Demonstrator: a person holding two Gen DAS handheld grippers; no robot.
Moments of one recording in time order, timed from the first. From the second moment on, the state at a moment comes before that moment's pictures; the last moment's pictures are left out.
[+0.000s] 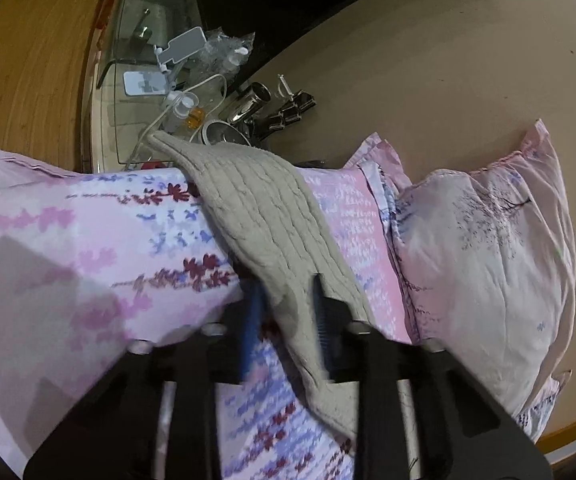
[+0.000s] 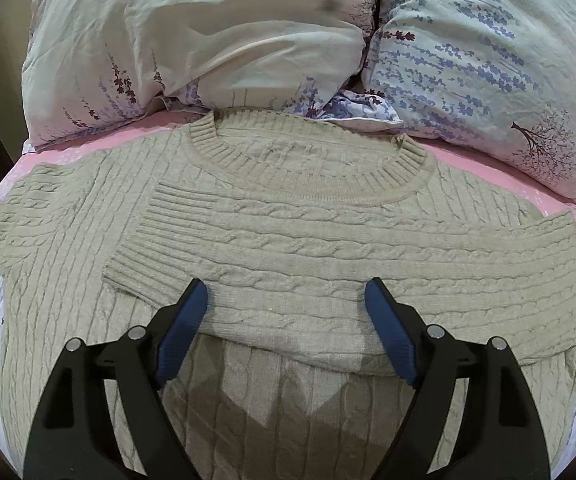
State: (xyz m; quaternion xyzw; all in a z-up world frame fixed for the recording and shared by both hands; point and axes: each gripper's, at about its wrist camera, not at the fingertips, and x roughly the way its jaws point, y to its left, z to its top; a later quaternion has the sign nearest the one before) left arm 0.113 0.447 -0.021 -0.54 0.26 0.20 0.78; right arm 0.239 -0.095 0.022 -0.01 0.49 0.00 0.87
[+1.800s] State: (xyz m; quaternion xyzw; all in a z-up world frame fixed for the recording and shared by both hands) left arm 0.226 0.177 0.001 -0.18 0.42 -0.03 0.89; right arm 0.258 -0.118 0.073 -0.03 0.43 0.02 0.90
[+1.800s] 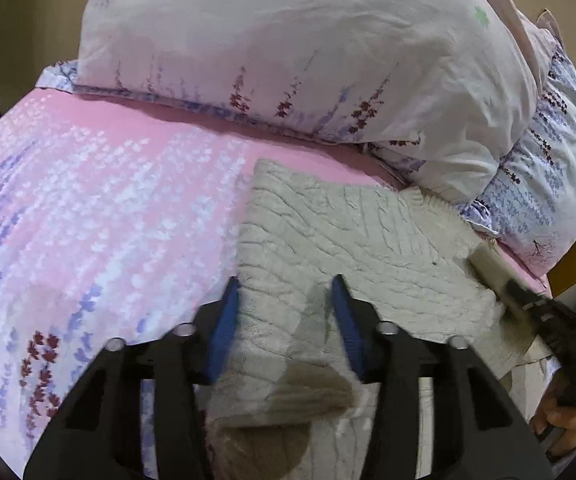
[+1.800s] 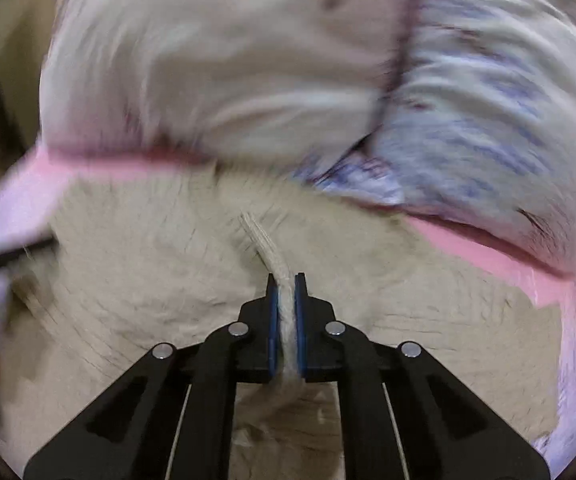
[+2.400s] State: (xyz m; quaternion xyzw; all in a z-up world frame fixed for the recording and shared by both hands) left arm 0.223 0.192 -0.003 -0.25 0.42 -0.04 0.87; right arm 0.197 -0.279 0.032 0.33 0.44 0.01 0.84
